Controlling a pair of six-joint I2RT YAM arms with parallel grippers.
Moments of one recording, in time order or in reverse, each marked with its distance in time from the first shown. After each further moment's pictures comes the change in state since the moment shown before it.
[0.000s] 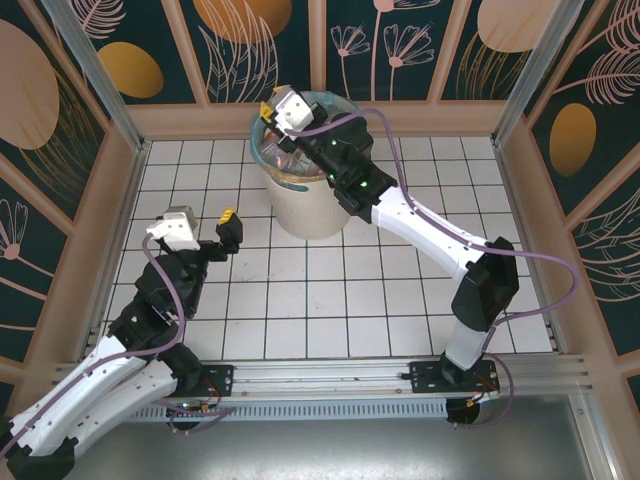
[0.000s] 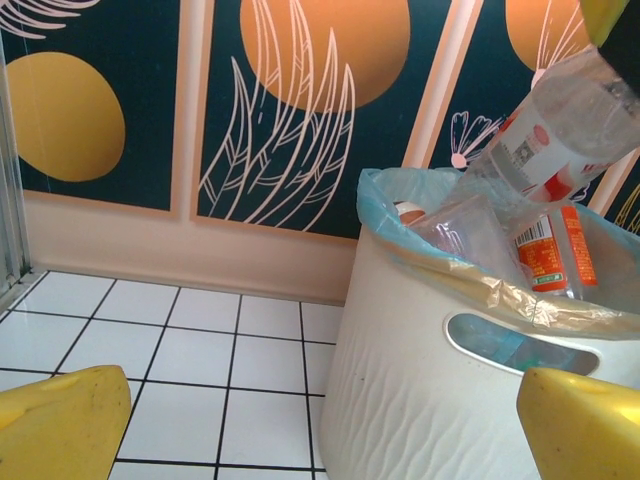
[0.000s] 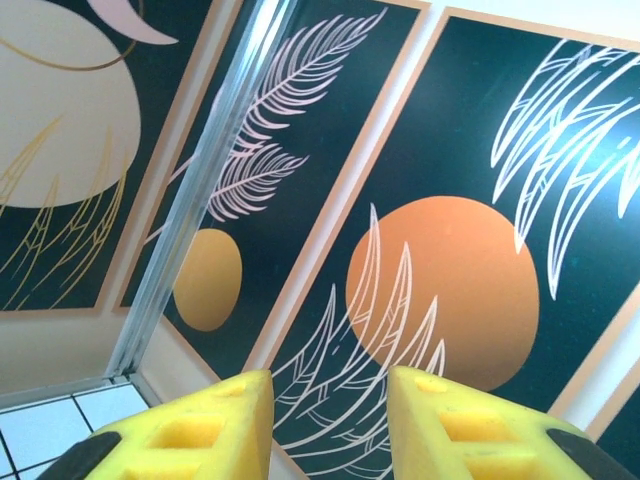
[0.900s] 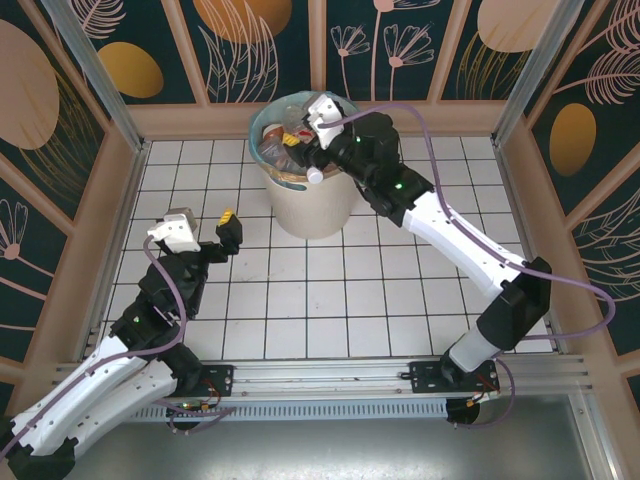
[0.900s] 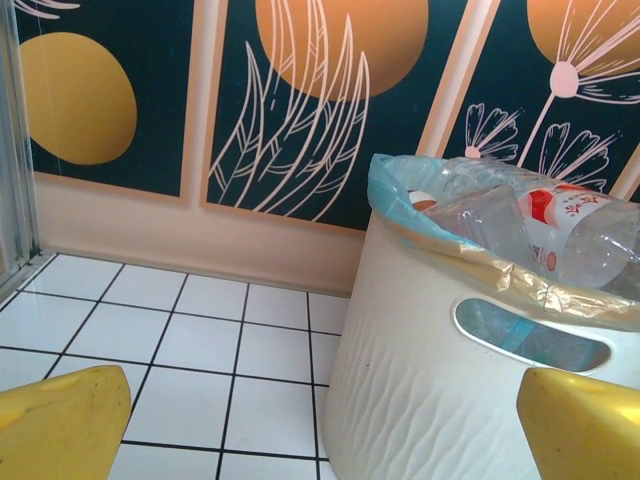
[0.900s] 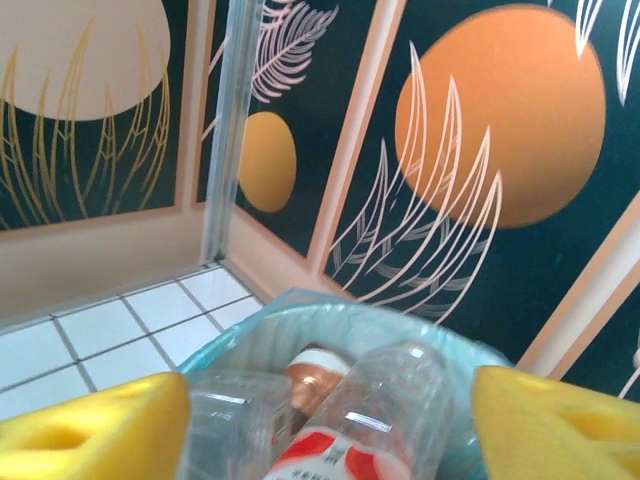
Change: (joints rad) left arm 0.000 0.000 -0.023 -0.007 -0.019 -0.035; right arm -0.079 -0.181 -0.099 -0.374 -0.087 0.248
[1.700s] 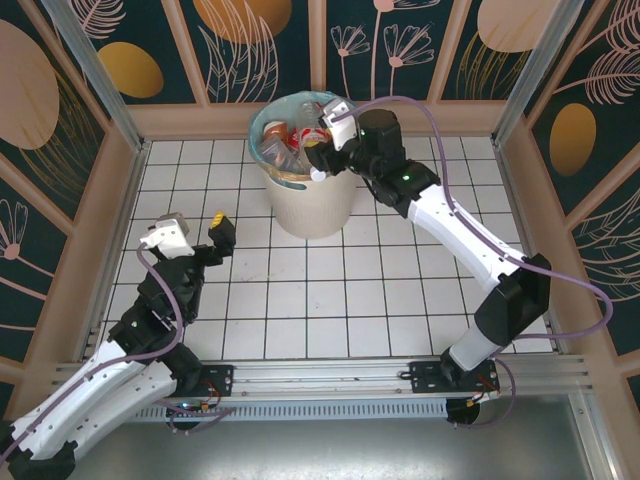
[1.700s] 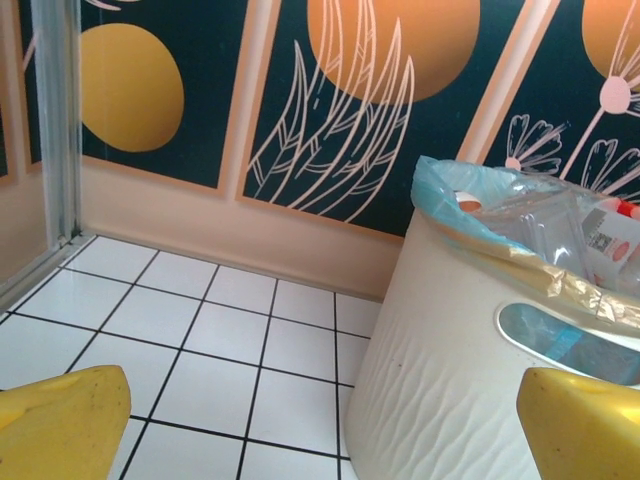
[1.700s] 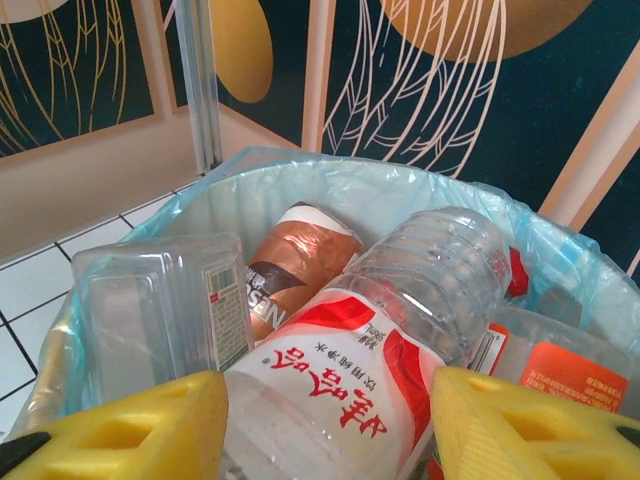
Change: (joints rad) left arm 0.000 -0.047 -0.027 -0.031 -0.083 -0.053; right arm -0.089 0.034 0.010 -0.187 -0.024 0.101
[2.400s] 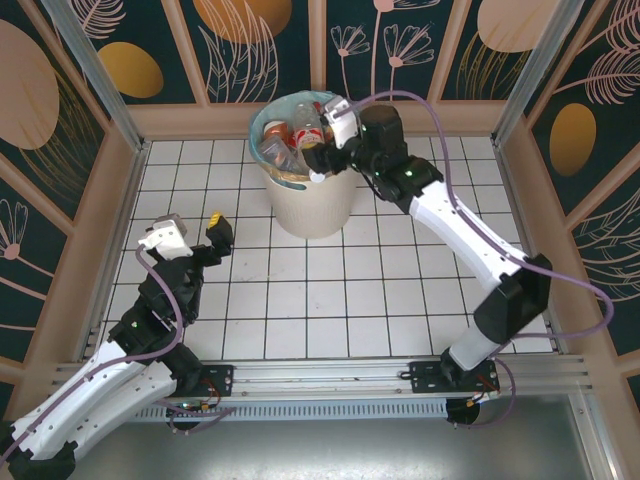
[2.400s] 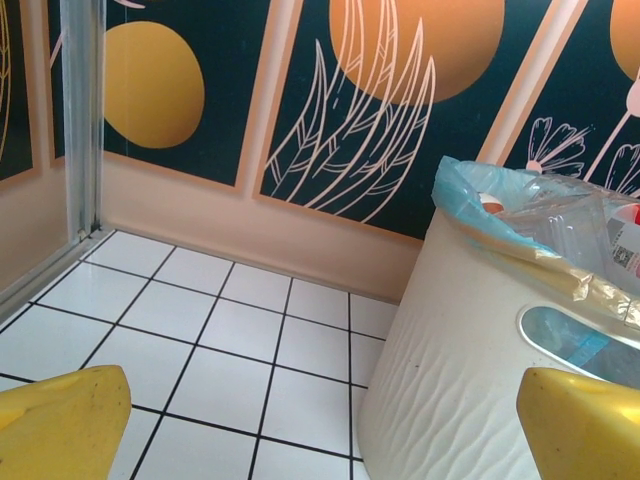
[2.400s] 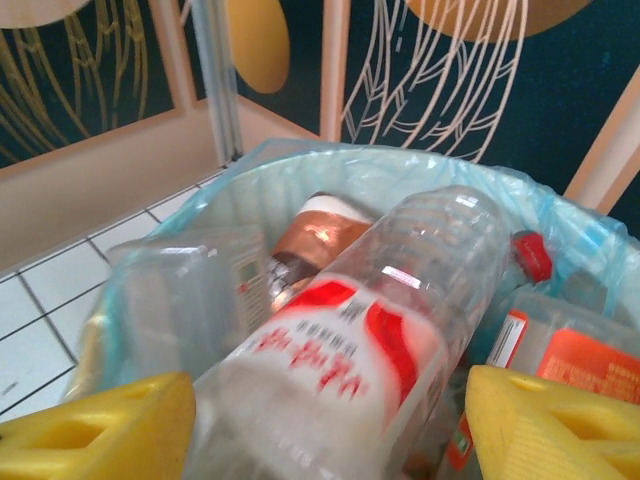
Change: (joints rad) left arm 0.000 0.000 -0.008 -0.009 -0.036 -0.016; right arm -0.001 -0.042 -0.003 -0.064 -0.061 0.029
